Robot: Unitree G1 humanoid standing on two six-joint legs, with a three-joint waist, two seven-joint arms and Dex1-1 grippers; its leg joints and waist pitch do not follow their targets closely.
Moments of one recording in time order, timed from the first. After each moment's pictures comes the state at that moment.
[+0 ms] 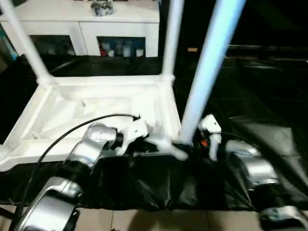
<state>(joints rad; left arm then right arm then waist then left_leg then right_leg) -0.62 0.28 -0.28 0.70 0.11 -0.01 -1.14 -0.40 -0.22 0.05 0.50 0.11 0.18 0.89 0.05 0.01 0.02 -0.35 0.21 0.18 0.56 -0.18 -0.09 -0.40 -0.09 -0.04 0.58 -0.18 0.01</state>
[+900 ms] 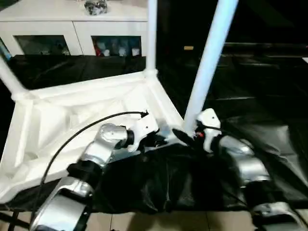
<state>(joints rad) -0.62 0.25 -0.27 0.69 0.10 -0.01 -1.13 -0.43 -0.24 0.07 0.51 0.06 0.09 0.89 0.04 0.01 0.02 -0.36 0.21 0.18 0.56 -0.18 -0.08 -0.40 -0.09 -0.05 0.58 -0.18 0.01</state>
